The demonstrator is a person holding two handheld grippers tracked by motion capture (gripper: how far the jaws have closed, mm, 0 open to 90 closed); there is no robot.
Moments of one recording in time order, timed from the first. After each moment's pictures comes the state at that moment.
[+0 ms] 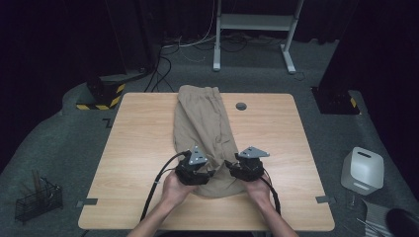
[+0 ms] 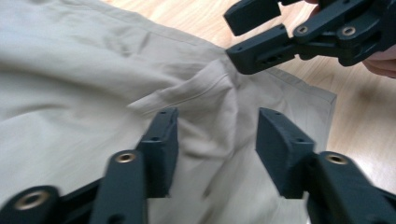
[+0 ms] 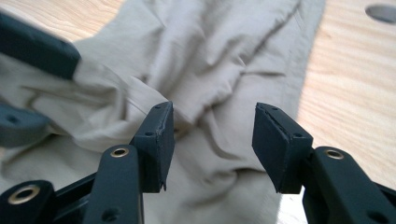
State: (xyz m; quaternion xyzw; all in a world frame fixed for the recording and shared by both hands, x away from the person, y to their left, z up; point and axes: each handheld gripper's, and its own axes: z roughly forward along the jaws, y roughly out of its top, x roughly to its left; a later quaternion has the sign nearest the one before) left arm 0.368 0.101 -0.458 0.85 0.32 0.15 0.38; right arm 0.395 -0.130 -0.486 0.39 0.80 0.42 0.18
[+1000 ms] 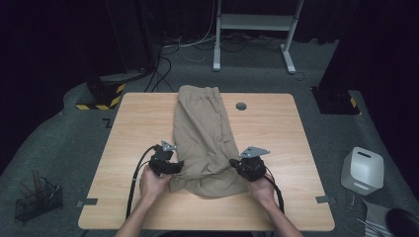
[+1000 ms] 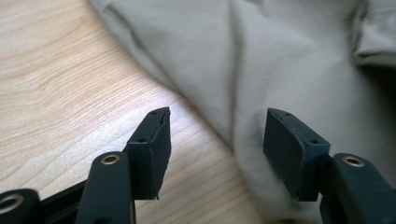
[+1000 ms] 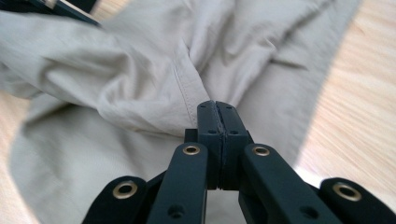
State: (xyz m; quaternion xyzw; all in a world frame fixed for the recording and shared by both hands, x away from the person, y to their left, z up) left arm 0.407 0.180 -0.497 0.80 0.49 0.17 0.30; right arm 0.400 -0.140 -0.486 0.35 0.84 0.40 0.14
